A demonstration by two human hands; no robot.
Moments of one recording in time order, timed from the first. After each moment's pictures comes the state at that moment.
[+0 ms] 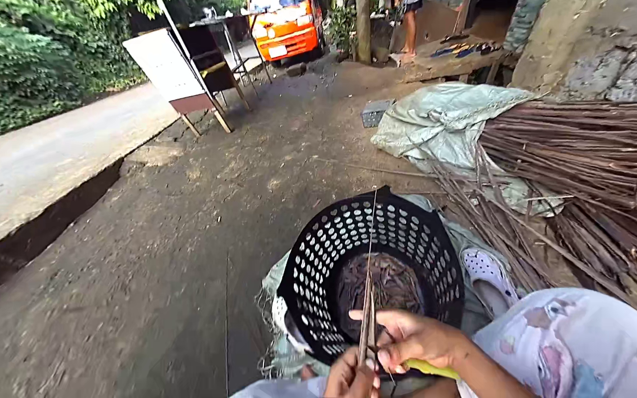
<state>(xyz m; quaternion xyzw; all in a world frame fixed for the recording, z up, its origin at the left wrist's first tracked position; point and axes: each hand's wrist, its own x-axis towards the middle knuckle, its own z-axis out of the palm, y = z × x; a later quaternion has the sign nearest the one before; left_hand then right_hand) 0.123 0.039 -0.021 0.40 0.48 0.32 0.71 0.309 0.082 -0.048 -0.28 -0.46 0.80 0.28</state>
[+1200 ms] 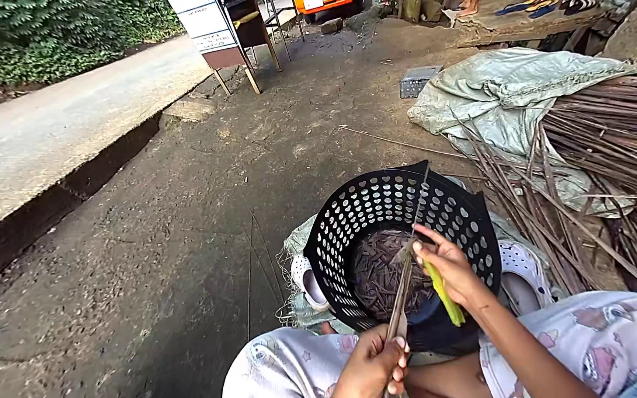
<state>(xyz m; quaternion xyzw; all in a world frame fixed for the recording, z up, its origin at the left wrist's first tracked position) 0.125 0.041 -0.018 0.34 0.48 0.25 0.77 0.305 0.114 -0.052 -0.54 -0.32 0.58 0.53</state>
